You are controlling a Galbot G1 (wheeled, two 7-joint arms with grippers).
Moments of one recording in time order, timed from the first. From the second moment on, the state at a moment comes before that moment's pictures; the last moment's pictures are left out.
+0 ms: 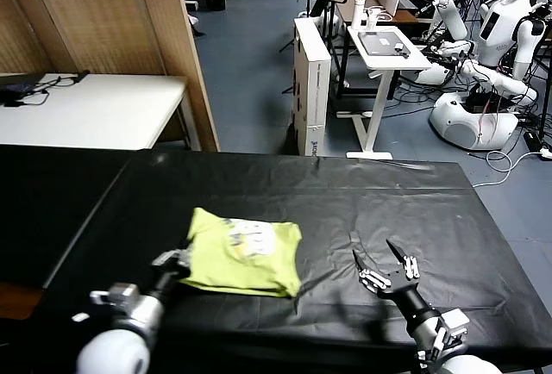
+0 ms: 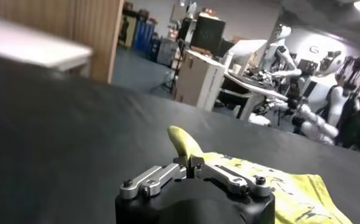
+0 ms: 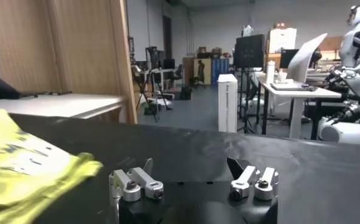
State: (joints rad) left arm 1.52 -1.15 -0.61 -2.09 -0.54 0.28 -0.03; right arm -1.64 1.04 0.52 2.12 0.45 -0.05 -0.01
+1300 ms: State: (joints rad) left arm 1.30 -1.46 -0.08 -1.97 -0.58 0.37 -0.24; right arm -1.61 1.08 0.46 2.13 0.47 -0.15 0.00
